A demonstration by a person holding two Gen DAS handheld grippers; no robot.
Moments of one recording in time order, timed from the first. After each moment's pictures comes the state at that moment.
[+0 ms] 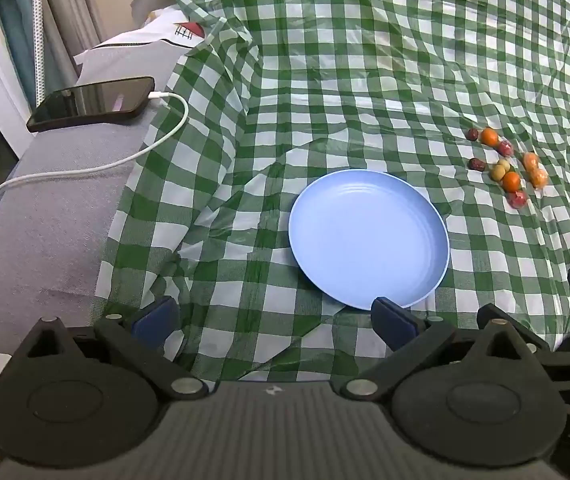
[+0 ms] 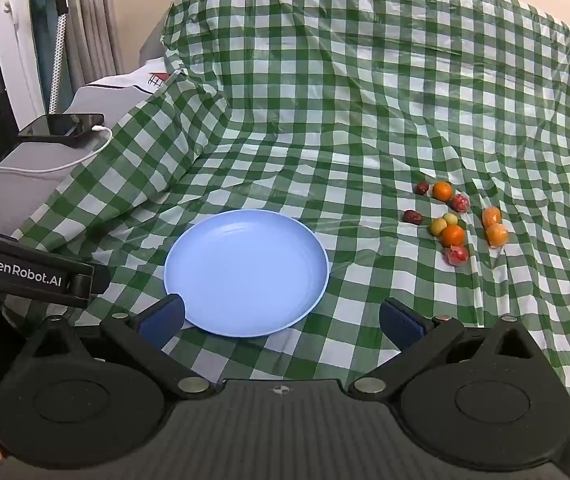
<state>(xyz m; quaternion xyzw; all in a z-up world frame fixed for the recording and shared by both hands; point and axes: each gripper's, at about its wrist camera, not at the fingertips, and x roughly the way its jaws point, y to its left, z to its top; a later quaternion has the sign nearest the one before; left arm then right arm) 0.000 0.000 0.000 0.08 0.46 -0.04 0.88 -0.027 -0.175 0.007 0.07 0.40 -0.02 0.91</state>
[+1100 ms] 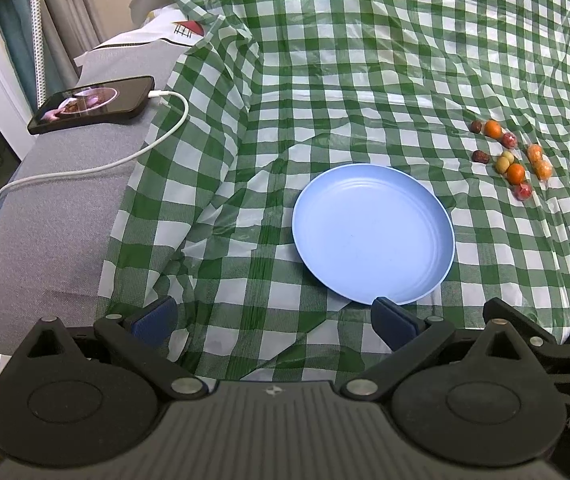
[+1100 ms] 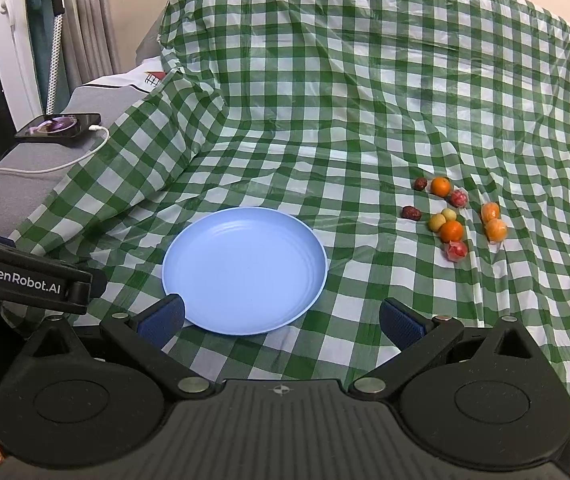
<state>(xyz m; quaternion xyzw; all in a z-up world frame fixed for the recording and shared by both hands) 0.002 0.001 -0.002 0.08 0.47 -0.04 0.88 -0.026 -0.175 0.006 0.08 0.40 -0.02 0.91</state>
